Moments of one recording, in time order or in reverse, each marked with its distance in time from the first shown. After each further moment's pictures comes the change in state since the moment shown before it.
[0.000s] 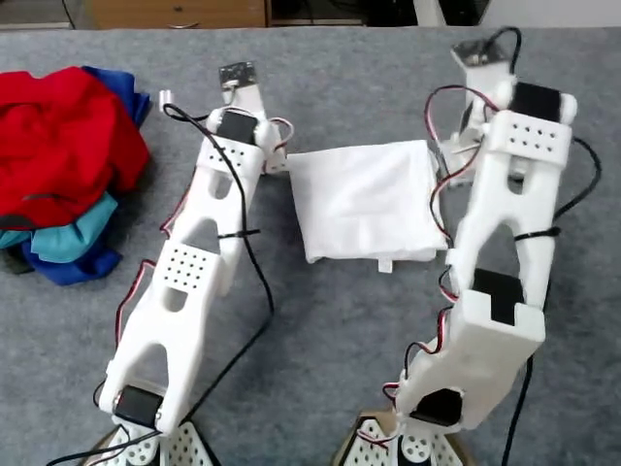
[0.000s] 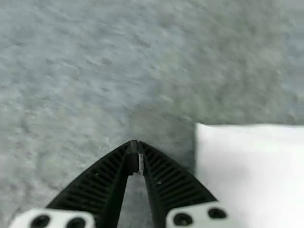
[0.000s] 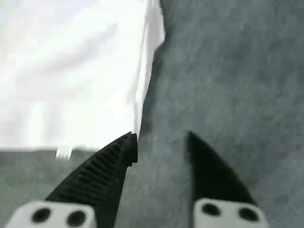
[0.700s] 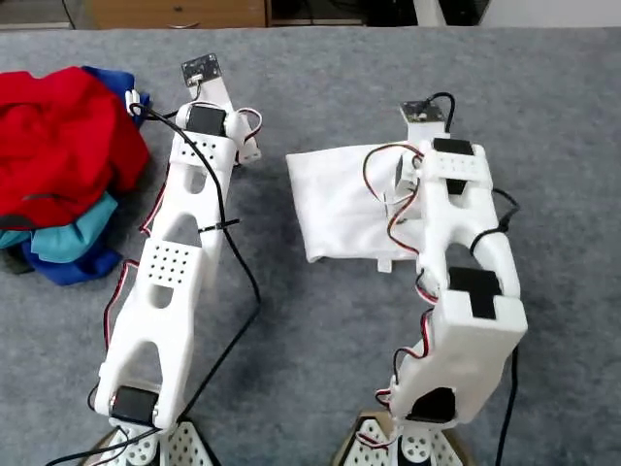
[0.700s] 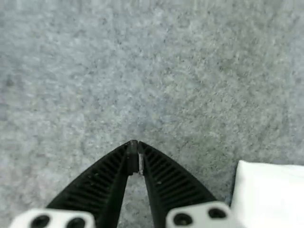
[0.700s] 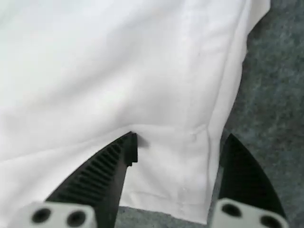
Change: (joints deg) left arm -5.1 0.0 0.0 -1.7 0.1; right arm -9.1 1.8 34.5 -32.9 -15.6
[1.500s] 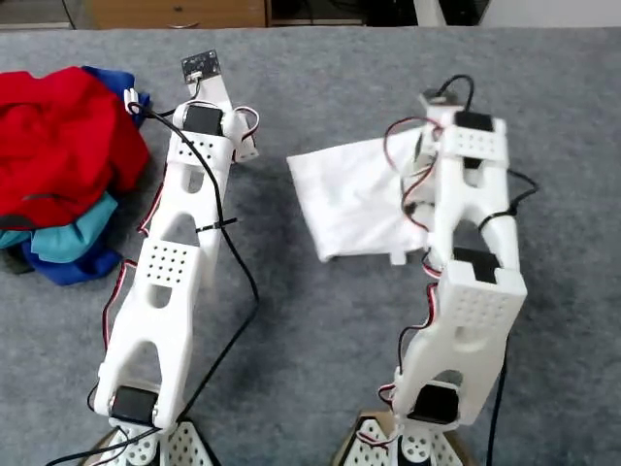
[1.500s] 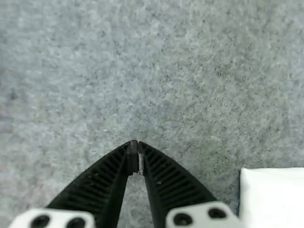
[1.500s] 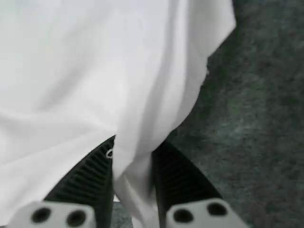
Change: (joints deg) left arm -0.6 0.0 0.0 -0.6 -2.8; right arm 4.9 11.3 -26.2 17.2 1.3
